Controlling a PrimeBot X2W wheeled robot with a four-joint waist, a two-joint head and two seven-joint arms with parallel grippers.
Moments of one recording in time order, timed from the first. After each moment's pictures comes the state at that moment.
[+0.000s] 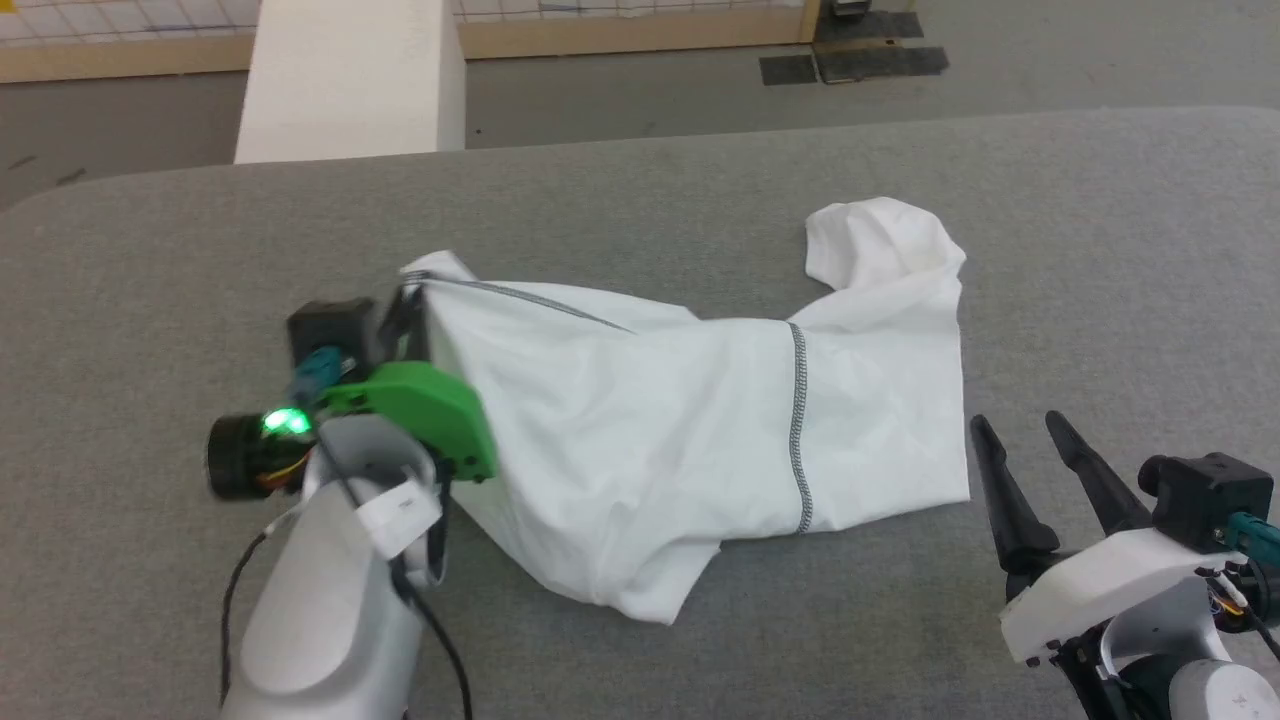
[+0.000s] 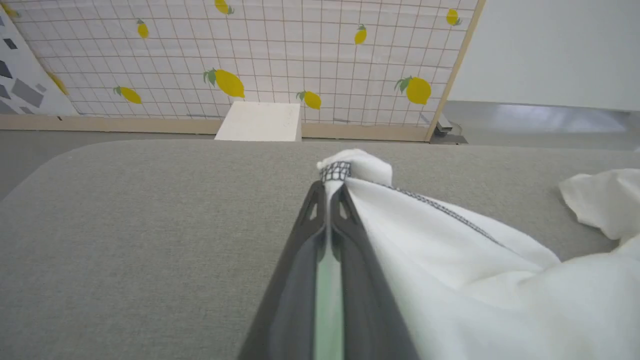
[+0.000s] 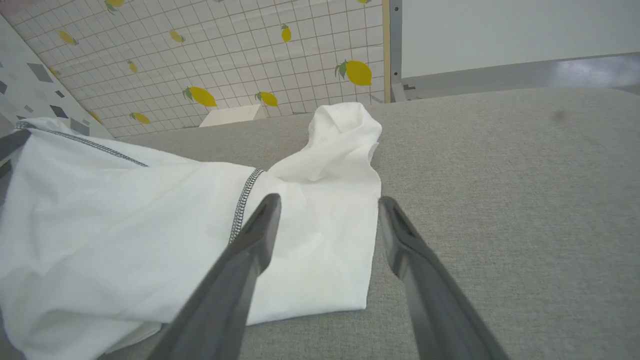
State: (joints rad) left arm -0.43 0.10 -0.20 0.30 -0.23 0.19 0.05; right arm 0.02 -0.05 -0.03 -0.15 0.25 0.13 0.20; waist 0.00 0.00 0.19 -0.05
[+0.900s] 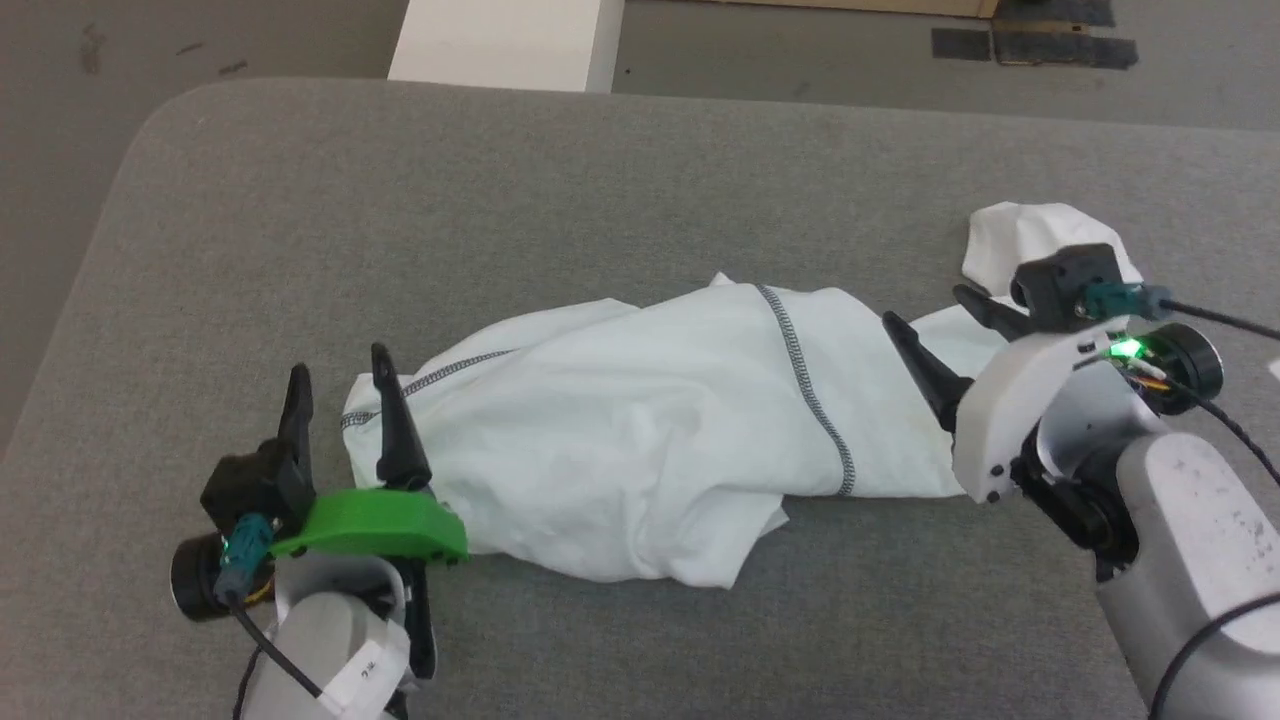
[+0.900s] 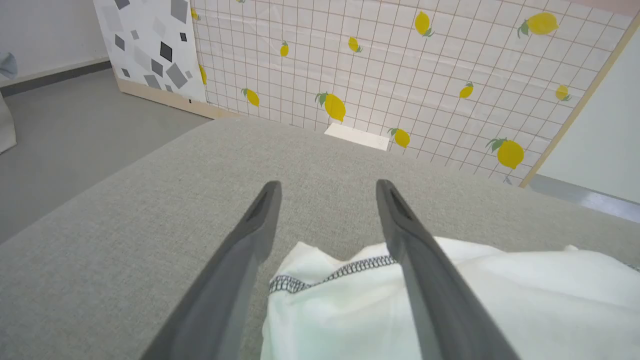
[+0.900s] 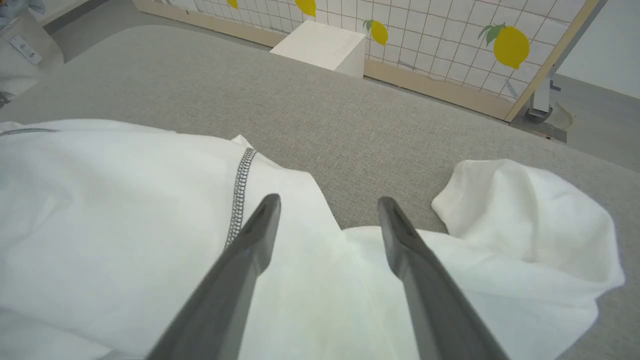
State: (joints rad) left arm -0.18 0.07 -0.10 0.14 -0.31 0.21 -0.25; right arm -0.42 -0.26 0.23 0.16 0.33 0.13 0.39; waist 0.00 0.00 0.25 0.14
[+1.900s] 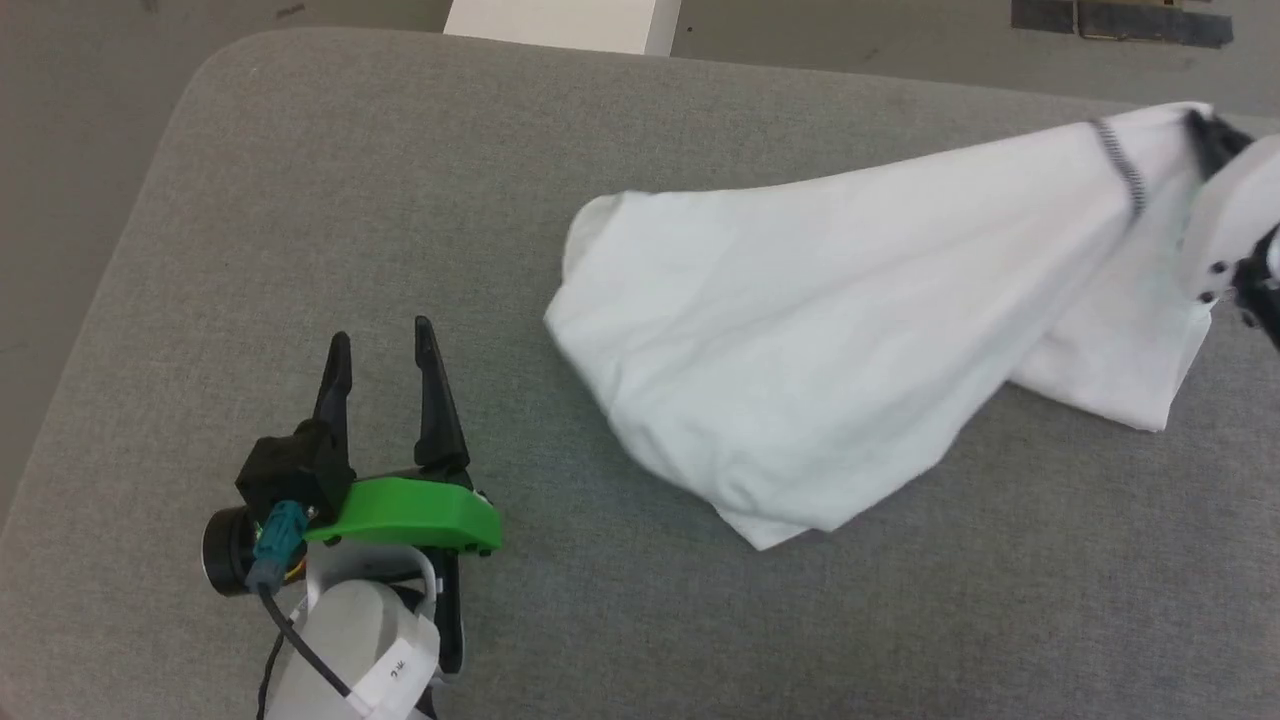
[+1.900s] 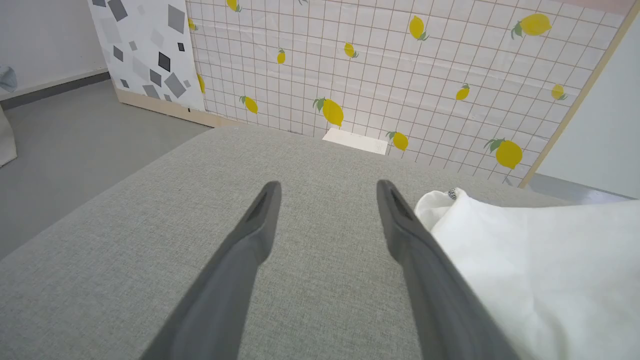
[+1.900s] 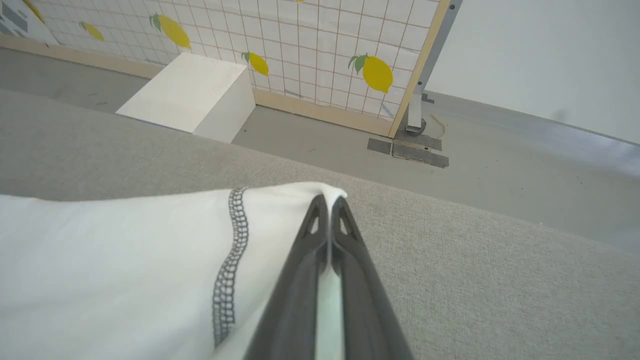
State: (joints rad) left arm -0.21 0.05 -0.15 0.09 -0.28 0.19 -0.26; right arm -0.77 -0.39 0.03 0.57 0.24 0.13 0.31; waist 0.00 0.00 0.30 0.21
